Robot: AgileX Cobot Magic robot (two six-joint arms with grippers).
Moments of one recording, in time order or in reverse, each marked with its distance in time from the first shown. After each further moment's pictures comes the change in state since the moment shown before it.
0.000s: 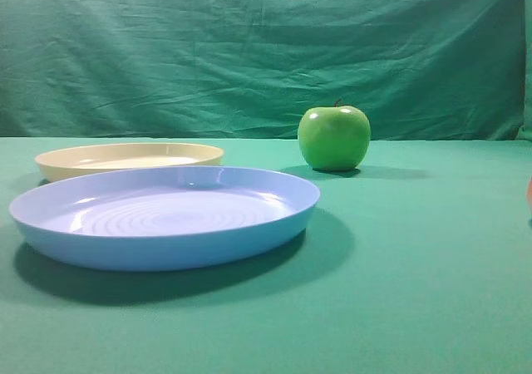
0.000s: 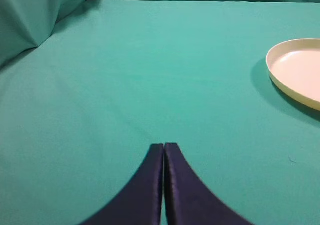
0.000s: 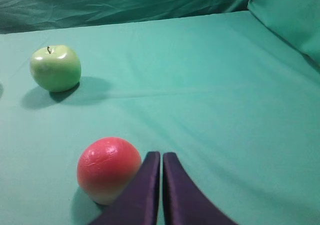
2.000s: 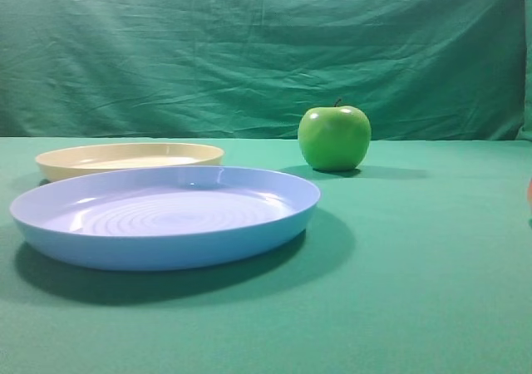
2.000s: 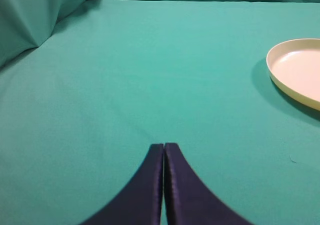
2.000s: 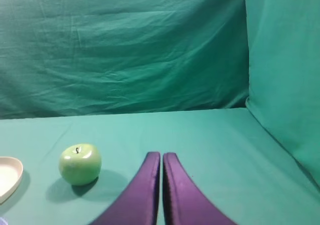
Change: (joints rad) left arm 0.000 0.000 0.000 0.000 0.000 0.000; right arm 0.000 0.138 -0.336 0.072 0.081 -0.070
